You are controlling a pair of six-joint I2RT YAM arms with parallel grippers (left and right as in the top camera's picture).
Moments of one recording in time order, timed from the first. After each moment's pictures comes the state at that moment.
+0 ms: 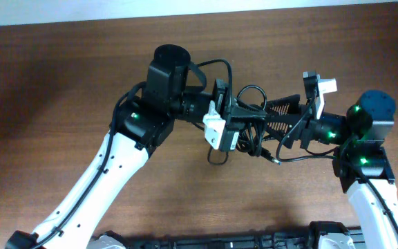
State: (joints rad) left arm -0.58 1.45 1.35 -0.32 1.15 1.18; right arm -0.10 1.01 0.71 0.11 -1.31 0.50
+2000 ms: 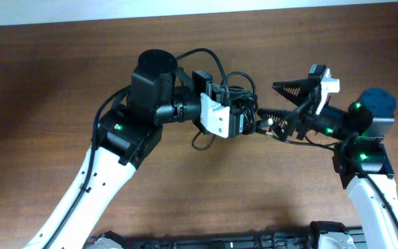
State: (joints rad) left arm -0.55 1.36 1.36 -0.38 0.76 1.11; right arm -0.11 1.05 0.70 0.19 -1.19 0.23
